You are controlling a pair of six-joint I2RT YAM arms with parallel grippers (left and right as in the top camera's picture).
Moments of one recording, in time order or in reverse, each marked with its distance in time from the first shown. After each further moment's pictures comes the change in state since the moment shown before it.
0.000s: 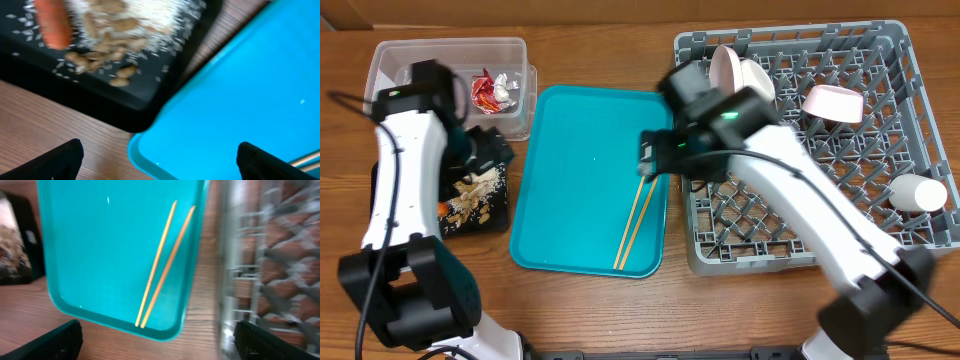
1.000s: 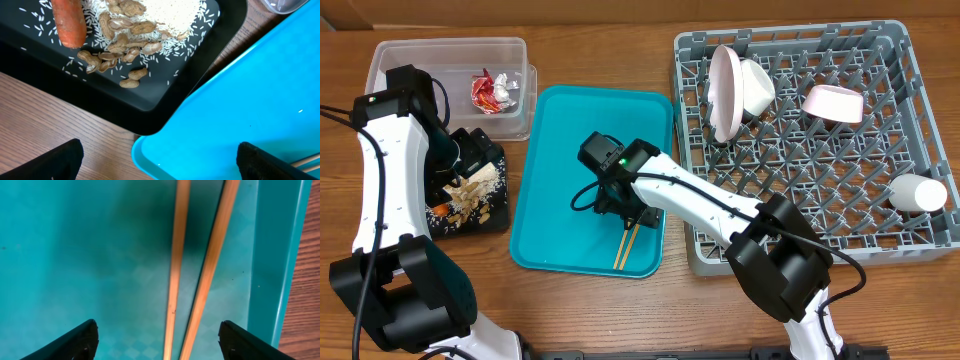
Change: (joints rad) left arm 0.061 0.000 0.000 -0.002 0.029 0.000; right arm 0.212 0.323 -0.103 0.236 0.090 0.444
